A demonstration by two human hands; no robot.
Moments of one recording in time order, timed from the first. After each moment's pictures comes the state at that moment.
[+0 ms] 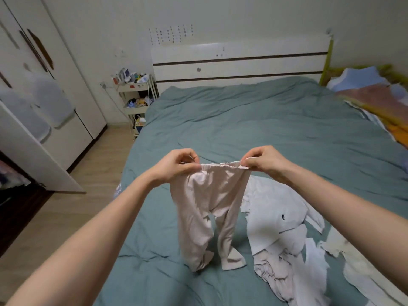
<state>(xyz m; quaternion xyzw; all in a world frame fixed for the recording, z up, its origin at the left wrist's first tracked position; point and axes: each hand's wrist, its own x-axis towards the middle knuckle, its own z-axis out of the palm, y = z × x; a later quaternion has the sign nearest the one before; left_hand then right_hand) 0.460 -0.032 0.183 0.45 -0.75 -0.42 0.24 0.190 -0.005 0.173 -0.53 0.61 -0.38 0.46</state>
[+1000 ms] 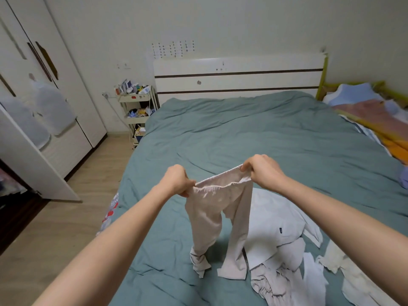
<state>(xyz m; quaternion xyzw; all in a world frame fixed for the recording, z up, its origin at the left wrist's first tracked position) 0.436 -0.042 0.170 0.67 -0.69 -0.25 0.11 0.186 -0.018 0.179 -0.72 0.68 -0.13 0.08</state>
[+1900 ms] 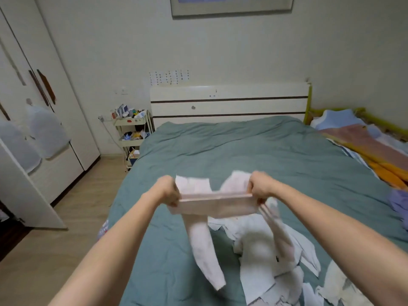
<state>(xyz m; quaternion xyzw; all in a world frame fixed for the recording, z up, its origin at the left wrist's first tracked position) 0.439 -0.067 0.218 0.65 -0.73 -0.22 -0.01 0.165 -0.039 0.216 -0.69 0.70 0.01 0.20</state>
